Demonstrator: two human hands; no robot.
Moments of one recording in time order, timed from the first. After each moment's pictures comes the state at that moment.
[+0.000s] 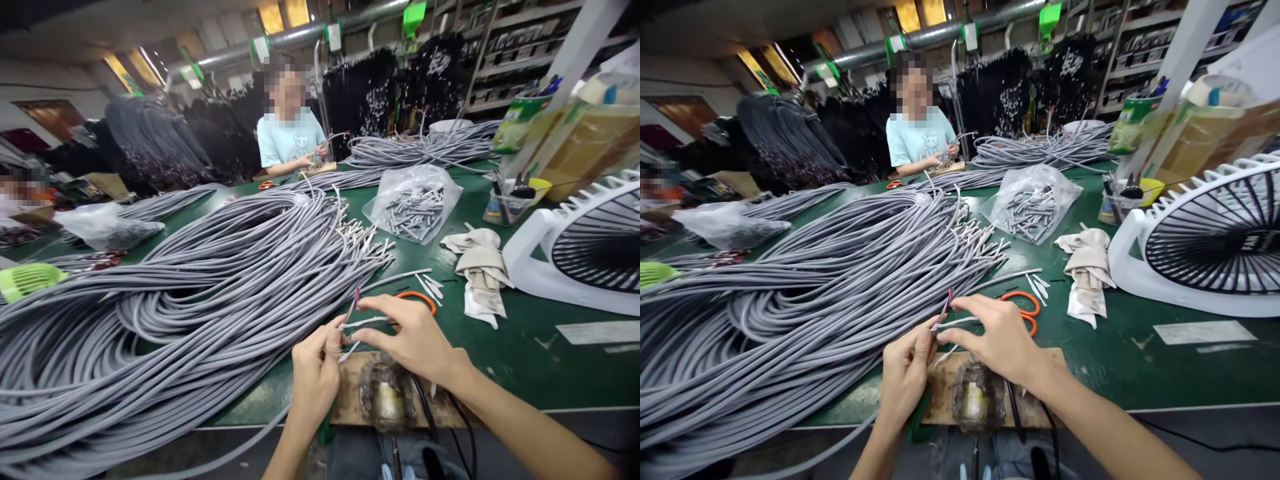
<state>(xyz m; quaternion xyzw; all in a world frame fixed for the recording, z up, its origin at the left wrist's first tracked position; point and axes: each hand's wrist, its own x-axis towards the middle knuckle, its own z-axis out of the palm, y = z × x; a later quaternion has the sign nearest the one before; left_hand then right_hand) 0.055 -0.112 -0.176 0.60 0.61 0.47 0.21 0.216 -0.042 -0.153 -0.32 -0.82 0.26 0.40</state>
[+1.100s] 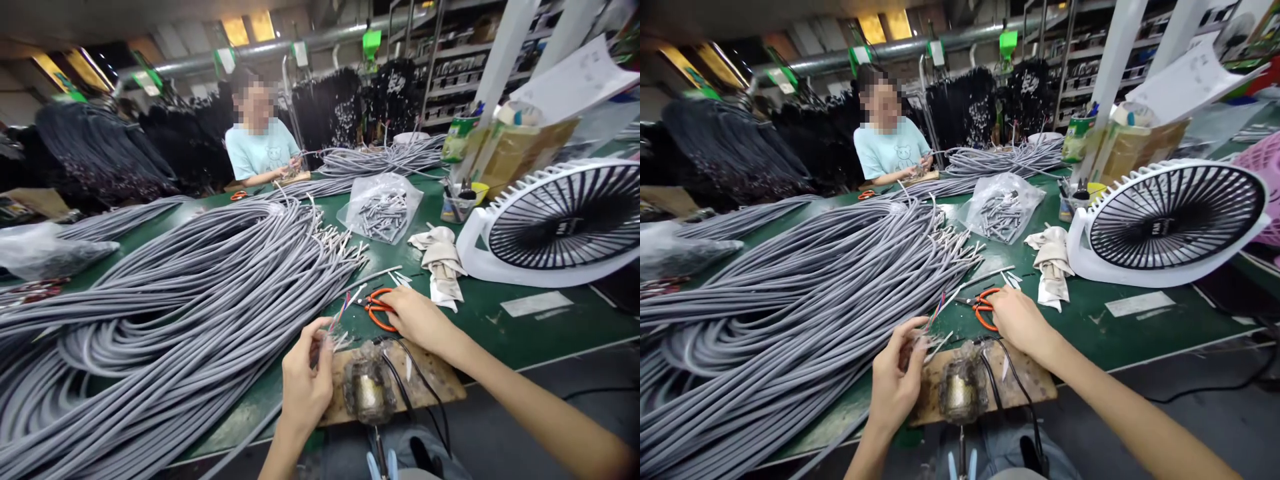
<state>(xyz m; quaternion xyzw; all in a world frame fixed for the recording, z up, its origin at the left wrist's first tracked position) 0.060 -0.114 -0.178 0.64 0.57 0.47 0.20 0.263 -0.026 -0.167 -0.49 -0.86 0.08 0.11</state>
